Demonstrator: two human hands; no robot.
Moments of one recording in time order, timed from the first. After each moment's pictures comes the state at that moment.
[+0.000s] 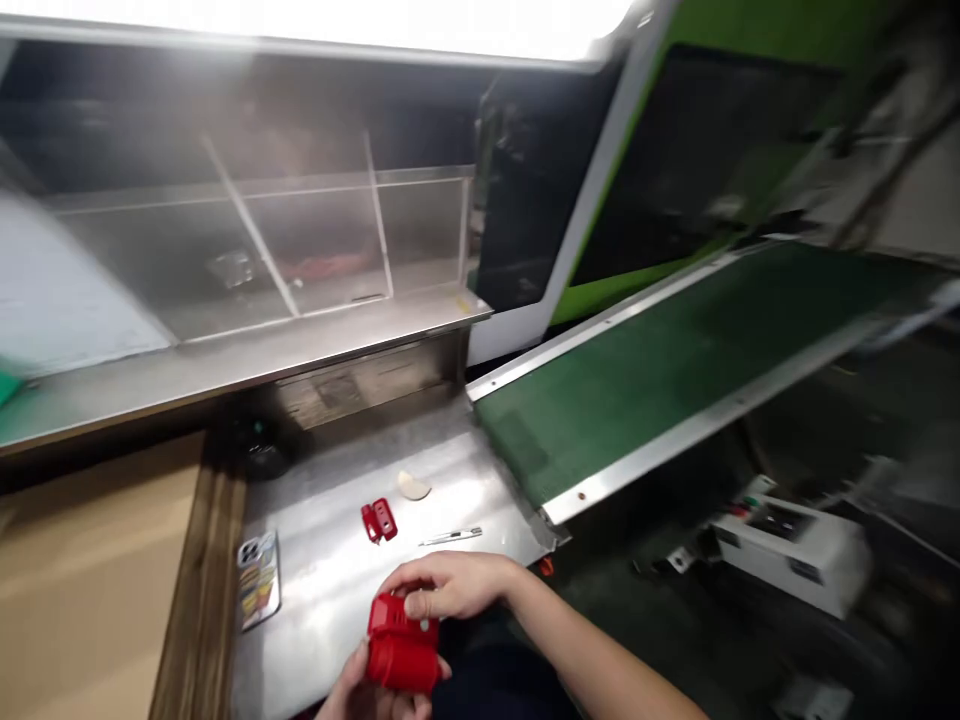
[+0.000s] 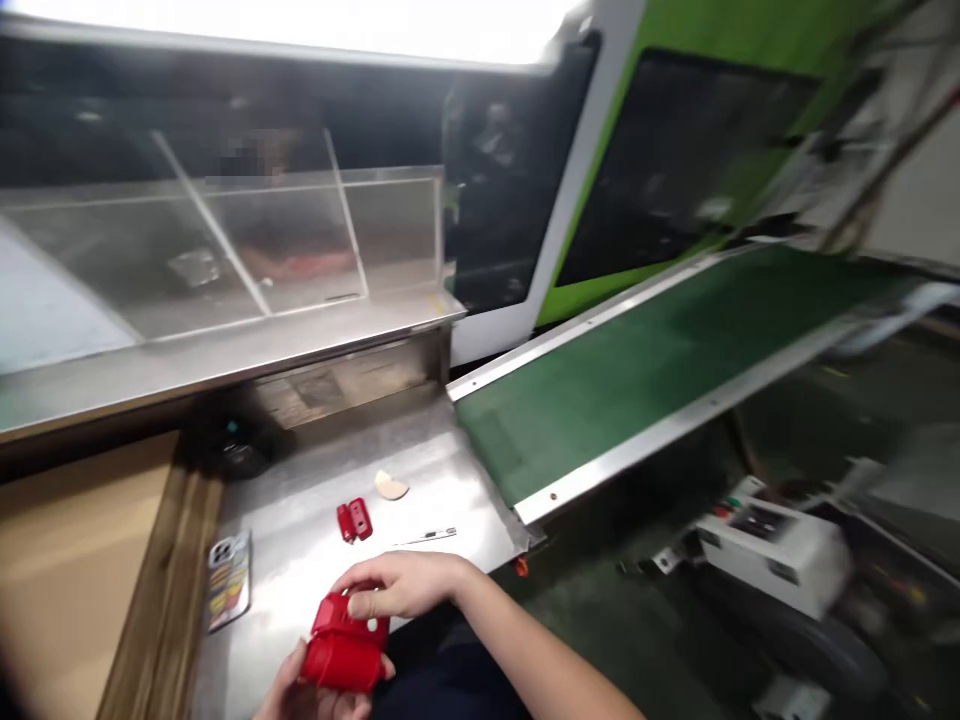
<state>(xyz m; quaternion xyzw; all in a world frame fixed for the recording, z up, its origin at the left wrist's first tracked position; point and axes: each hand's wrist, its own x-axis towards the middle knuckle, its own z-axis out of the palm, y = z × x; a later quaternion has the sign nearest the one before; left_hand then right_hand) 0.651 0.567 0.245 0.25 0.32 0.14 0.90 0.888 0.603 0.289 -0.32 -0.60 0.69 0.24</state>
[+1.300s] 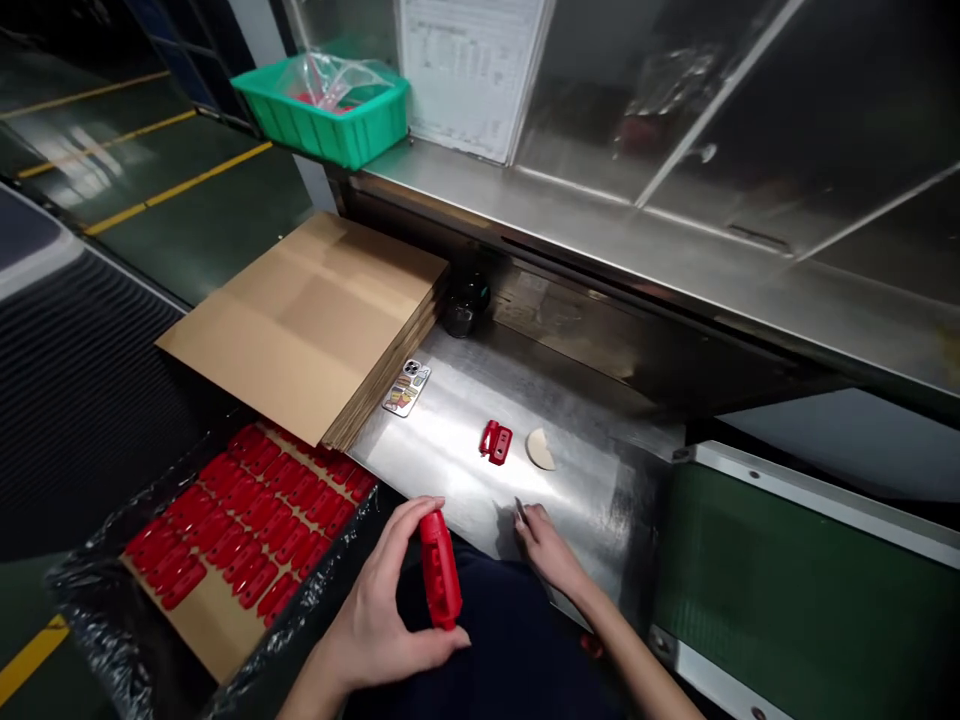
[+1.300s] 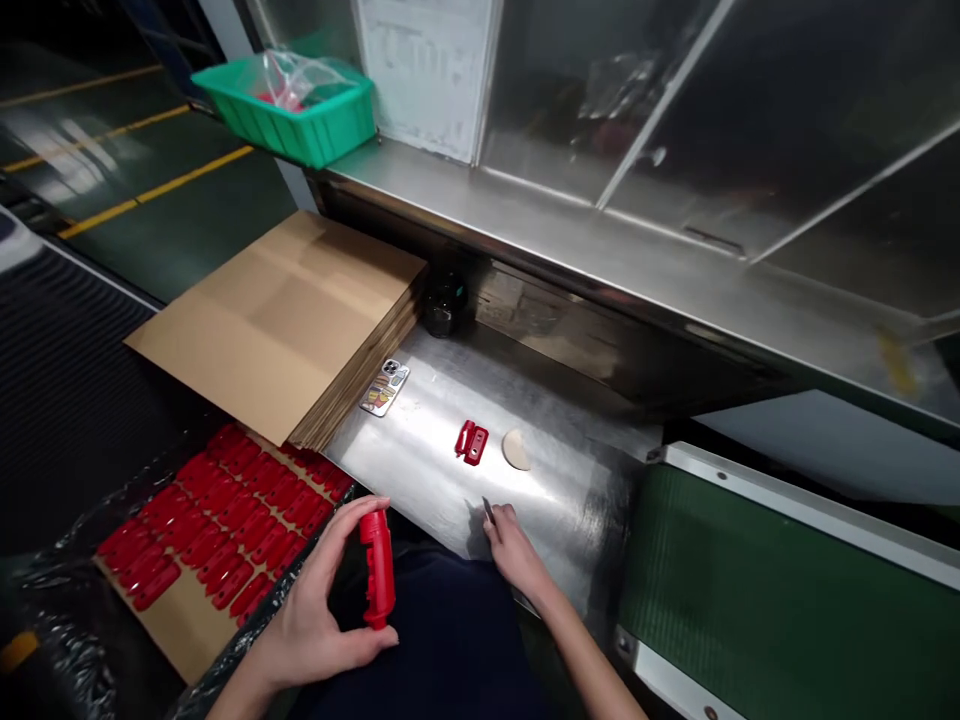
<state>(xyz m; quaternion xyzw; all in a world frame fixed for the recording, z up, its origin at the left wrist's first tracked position) 0.625 0.487 0.281 0.55 0.60 0.43 0.39 0.899 0.640 0.143 -0.51 -0.75 0.43 -0.05</state>
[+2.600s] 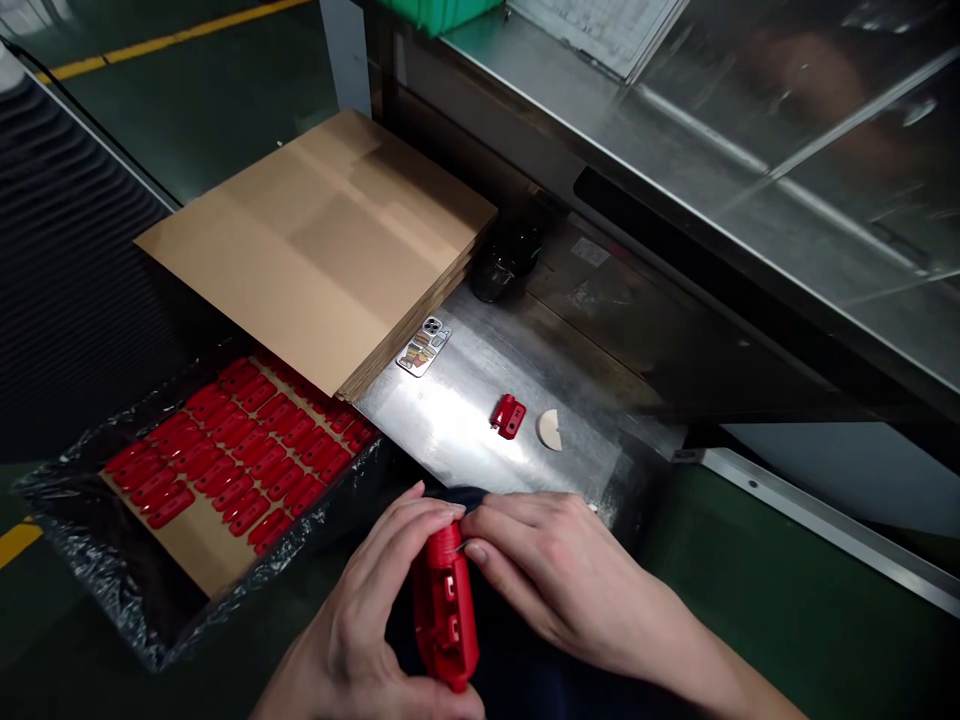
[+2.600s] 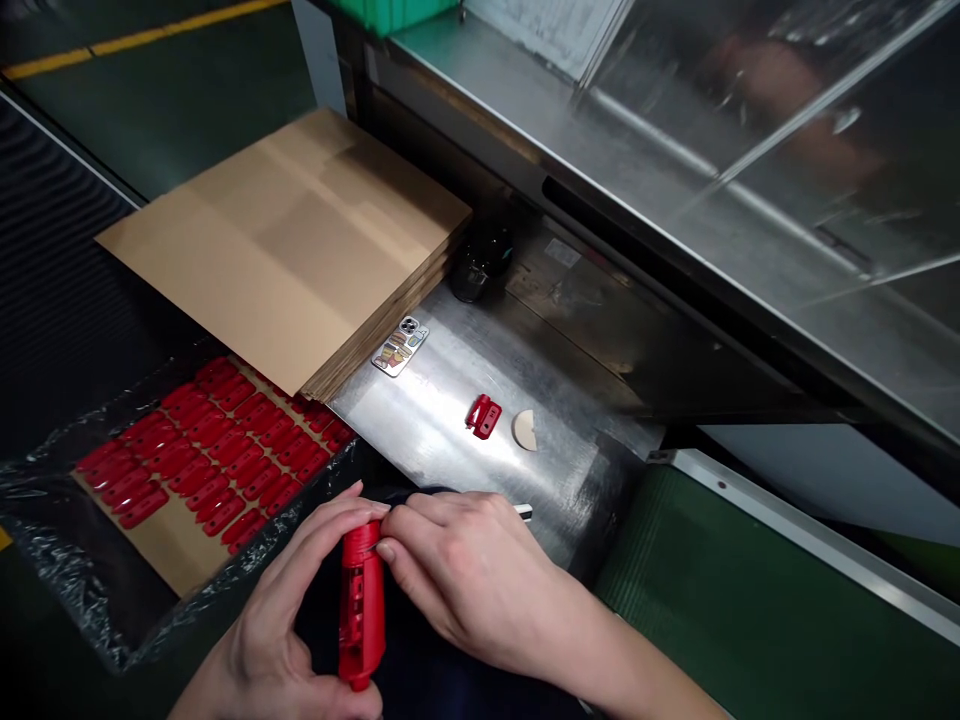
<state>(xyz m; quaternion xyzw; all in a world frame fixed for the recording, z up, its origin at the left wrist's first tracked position) 0.594 0.462 0.309 0.59 0.59 0.47 0.27 0.753 0.635 0.387 -0.13 -0.91 0.38 -0.07</state>
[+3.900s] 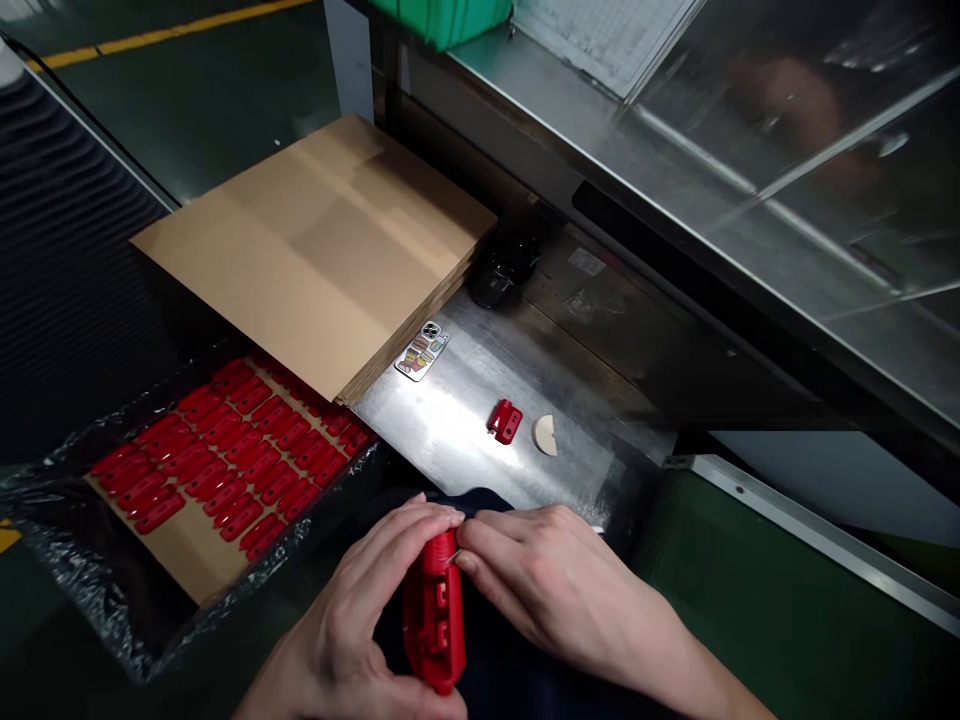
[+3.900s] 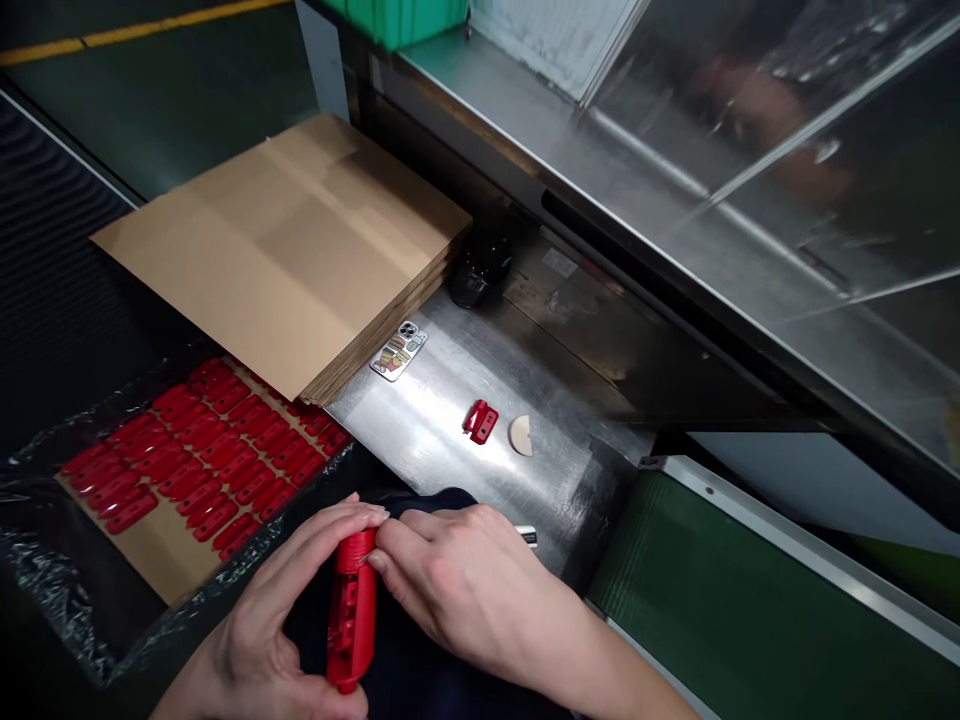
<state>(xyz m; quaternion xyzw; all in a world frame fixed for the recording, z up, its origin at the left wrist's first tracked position) 0.579 0.465 0.306 0.64 0.57 0.46 0.24 0.748 0.629 0.387 -0.13 -0.93 0.32 -0.10</state>
